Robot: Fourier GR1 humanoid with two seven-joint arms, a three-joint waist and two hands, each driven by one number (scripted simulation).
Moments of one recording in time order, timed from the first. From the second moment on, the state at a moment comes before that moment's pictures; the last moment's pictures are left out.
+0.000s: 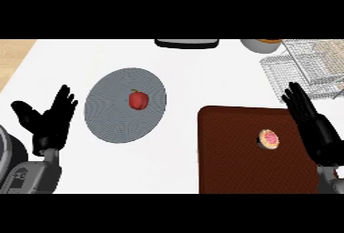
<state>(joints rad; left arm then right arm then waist) -0.17 0.29 -0.01 -1.34 0.29 0.27 0.16 -0.08 -0.51 0.18 -1.53 -0.39 -0.12 -0.13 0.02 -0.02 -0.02</state>
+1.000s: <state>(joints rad) -0.12 0.44 -0.10 -1.44 0.03 0.25 0.04 0.30 -0.58 0.01 -1.74 -0.23 -0.74 0.24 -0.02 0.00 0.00</state>
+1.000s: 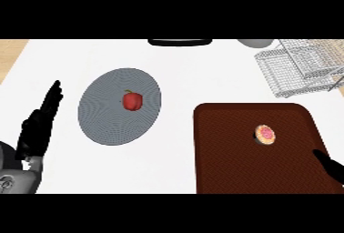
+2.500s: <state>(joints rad) -0.15 0.40 -0.09 -1.45 -0.02 0.21 0.07 -0.22 -0.89 0.35 -1.69 -0.17 -0.30 1.13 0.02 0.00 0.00</state>
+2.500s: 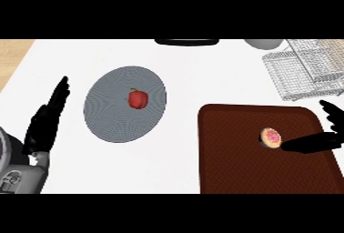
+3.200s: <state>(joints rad) -0.16 0.38 -0.04 -1.45 -0.04 0.17 0.08 -0.23 -0.82 0.43 -1.69 0.00 -0.25 1.17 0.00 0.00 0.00</state>
